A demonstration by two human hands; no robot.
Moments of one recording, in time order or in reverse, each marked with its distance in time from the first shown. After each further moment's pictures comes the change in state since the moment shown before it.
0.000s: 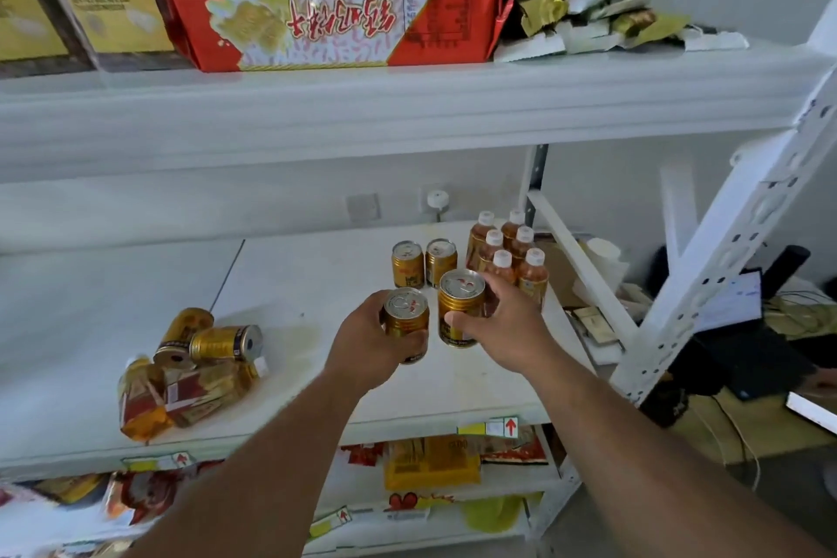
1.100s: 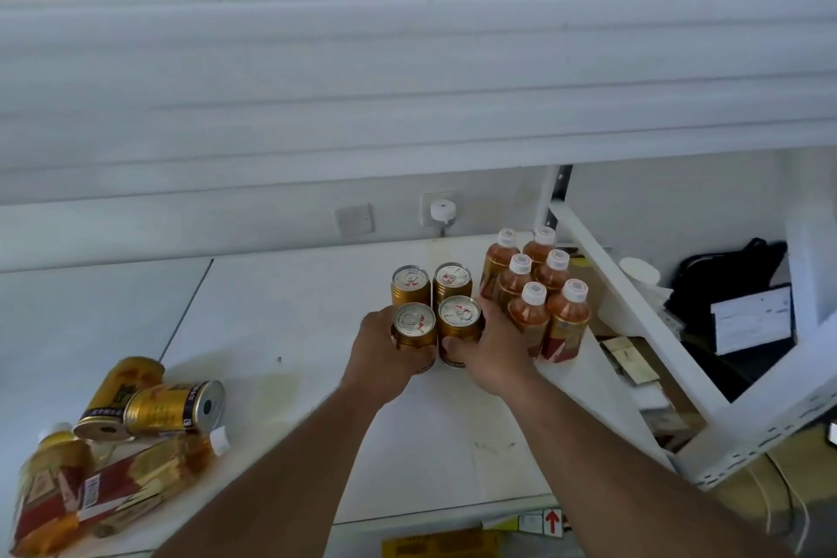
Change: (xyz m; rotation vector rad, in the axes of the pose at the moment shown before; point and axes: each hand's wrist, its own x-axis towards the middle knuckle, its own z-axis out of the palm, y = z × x) left_hand 0.125 -0.058 0.042 -0.058 -0.023 0.052; right_hand 0.113 0.039 0.066 -0.025 0.036 0.097
